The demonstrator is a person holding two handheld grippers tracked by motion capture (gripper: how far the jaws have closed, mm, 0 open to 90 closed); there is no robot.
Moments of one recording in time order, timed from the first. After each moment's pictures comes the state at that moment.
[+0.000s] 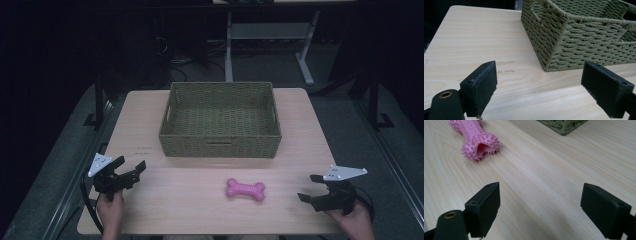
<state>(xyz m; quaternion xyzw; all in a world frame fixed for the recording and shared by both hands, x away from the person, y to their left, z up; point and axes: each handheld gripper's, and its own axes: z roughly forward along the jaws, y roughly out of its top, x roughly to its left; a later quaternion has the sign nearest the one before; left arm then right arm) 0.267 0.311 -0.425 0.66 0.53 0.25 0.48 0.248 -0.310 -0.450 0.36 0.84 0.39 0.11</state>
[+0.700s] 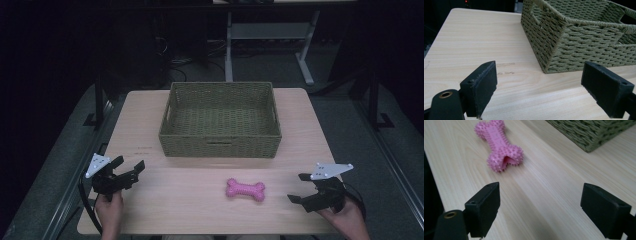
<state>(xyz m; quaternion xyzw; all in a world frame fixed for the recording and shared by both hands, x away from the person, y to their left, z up) 0.264 0.314 -0.423 0.65 0.52 0.26 0.48 0.250 -0.278 -0.431 0.32 0.87 0.38 0.10</state>
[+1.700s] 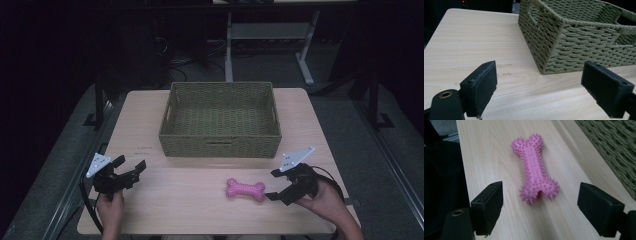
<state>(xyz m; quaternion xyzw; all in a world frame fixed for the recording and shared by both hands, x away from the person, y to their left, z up) 0.266 0.312 -0.424 0.65 0.52 0.25 0.49 0.280 -0.209 -0.403 0.21 0.92 0.34 0.02</state>
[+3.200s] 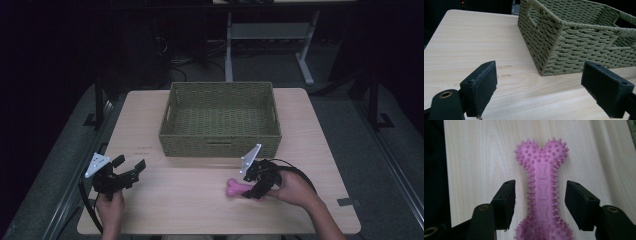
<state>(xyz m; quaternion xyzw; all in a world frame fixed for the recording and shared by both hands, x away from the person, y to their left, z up) 0.266 0.313 -0.423 0.65 0.52 0.25 0.50 0.314 -0.123 -0.424 0.11 0.97 0.22 -0.02</state>
